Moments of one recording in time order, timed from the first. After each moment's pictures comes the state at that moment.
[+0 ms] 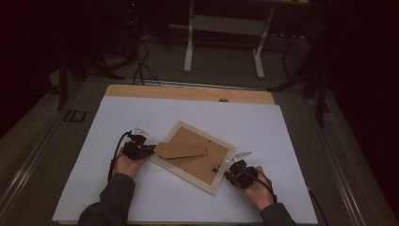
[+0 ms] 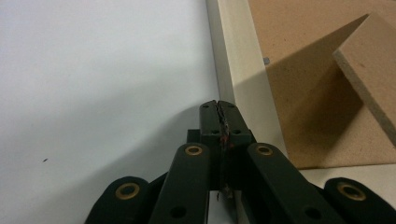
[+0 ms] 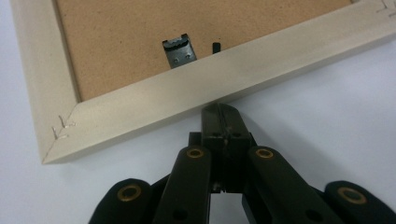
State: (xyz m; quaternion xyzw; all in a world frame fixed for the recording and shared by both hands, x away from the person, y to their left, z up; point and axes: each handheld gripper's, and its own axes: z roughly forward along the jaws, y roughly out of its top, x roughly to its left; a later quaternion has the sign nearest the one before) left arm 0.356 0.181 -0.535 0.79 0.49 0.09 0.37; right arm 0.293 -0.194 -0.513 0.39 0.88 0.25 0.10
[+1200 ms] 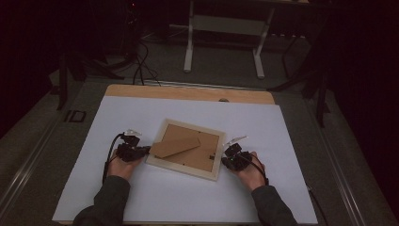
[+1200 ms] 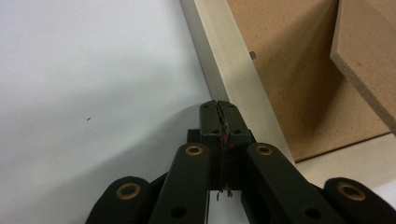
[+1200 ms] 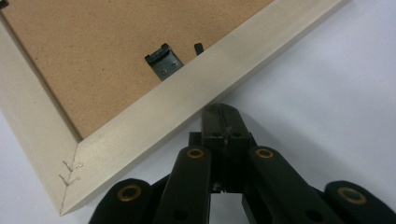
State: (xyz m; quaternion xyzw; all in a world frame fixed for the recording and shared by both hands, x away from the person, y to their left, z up) left arm 0.346 0.197 -0.534 0.77 0.51 0.09 0.37; right arm 0.345 -0.182 -0.513 0.41 0.87 0.24 0.10
